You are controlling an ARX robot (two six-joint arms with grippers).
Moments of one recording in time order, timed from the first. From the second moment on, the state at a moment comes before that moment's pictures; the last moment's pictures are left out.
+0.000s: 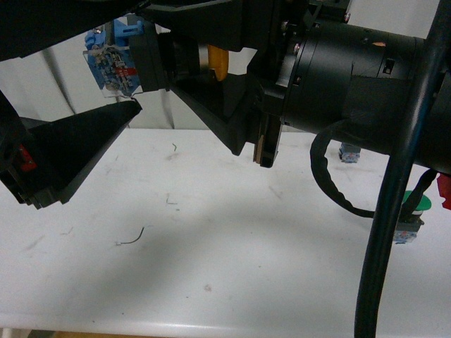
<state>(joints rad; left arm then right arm) -0.27 1.46 0.32 1.29 0.45 -1.03 0.45 1.89 0.83 1.28 -0.78 1.39</state>
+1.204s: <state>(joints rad) 0.15 0.41 0.20 0.25 0.14 -0.20 0.39 1.90 0.81 1.28 -0.72 1.39</state>
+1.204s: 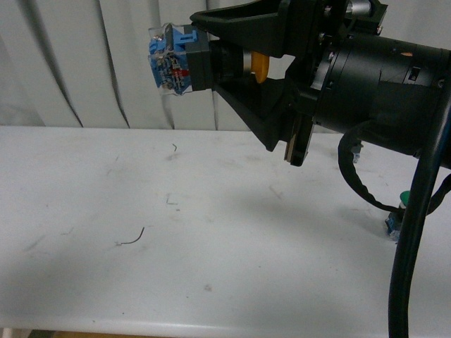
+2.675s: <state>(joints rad) 0.00 0.01 0.01 0.00 0.00 -0.02 0.27 1.78 0.94 0.74 -0.33 0.42</state>
